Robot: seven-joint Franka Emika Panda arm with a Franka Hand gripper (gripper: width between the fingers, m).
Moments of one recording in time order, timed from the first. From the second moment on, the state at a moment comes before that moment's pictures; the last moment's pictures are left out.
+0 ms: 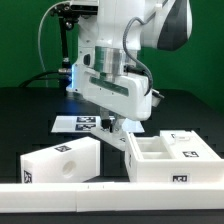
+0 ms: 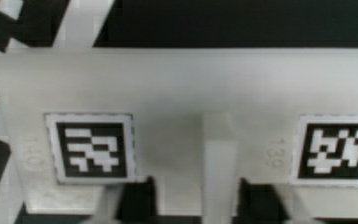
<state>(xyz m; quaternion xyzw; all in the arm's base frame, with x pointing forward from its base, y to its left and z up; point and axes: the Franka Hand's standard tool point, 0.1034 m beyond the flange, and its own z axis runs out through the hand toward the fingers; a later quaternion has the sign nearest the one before) 0.418 0.007 0.017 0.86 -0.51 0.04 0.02</state>
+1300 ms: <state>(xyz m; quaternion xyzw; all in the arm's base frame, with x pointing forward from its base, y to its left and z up) 0.417 0.050 0.051 0.88 -0.47 0.04 -0.02</state>
